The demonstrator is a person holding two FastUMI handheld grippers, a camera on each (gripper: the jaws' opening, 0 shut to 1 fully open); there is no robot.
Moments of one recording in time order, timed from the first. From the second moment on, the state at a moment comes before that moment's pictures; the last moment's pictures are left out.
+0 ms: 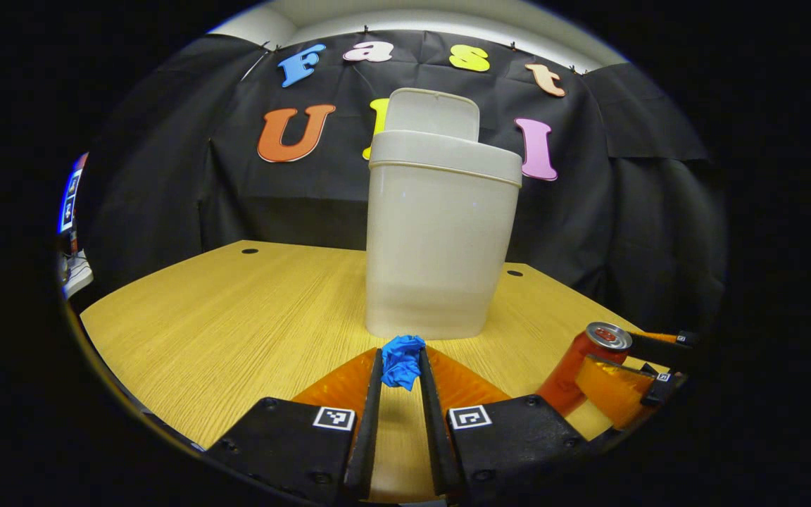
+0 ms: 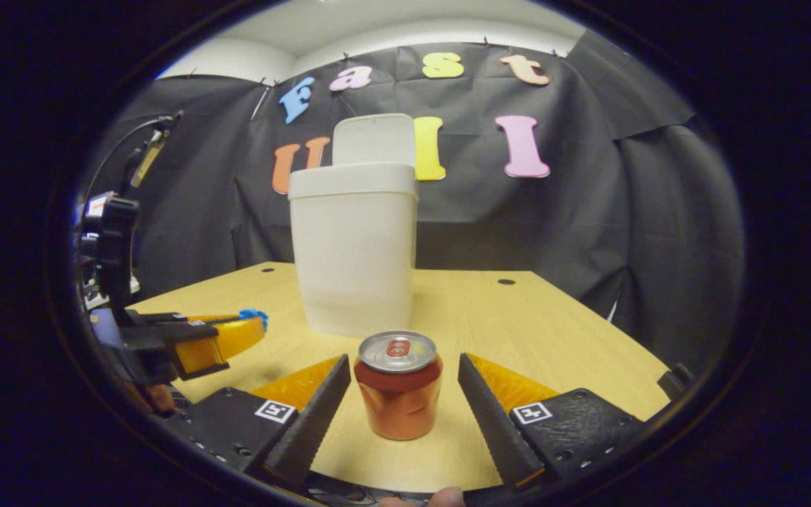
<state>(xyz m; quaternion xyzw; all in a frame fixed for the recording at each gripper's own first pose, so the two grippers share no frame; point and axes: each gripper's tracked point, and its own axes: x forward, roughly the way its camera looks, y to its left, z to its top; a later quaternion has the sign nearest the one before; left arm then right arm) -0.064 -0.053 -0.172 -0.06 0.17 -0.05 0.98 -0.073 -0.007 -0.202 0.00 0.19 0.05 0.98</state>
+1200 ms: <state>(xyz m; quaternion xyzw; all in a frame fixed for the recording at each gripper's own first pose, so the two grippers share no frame) 0.028 -0.052 0.024 -0.04 0.00 -0.07 1.00 -0.064 0.001 -0.248 0.04 0.28 0.07 0.96</state>
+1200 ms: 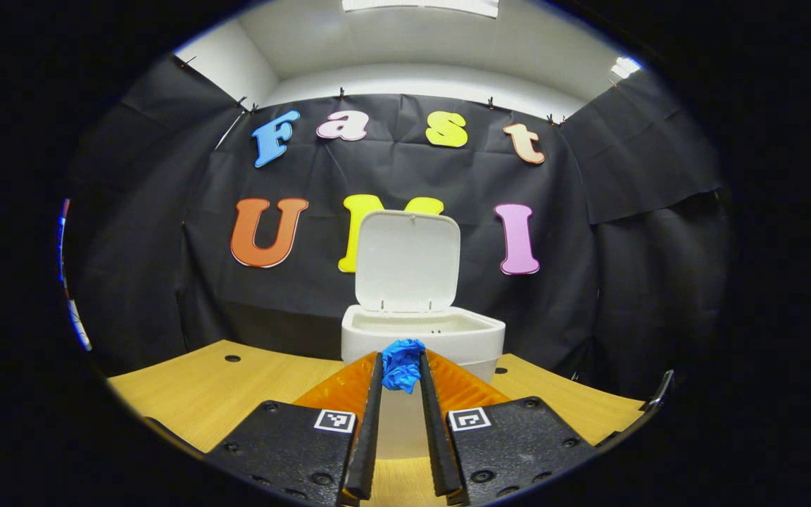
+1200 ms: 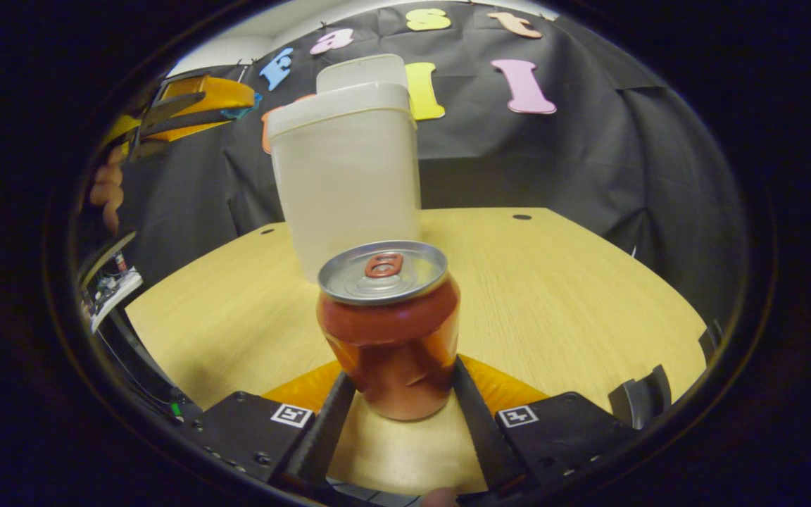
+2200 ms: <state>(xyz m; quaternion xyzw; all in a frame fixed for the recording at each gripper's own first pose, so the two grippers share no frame) 0.154 -0.085 0.080 0.01 0.00 -0.10 1.00 -0.057 -0.019 -0.140 0.07 0.18 0.09 0.98</state>
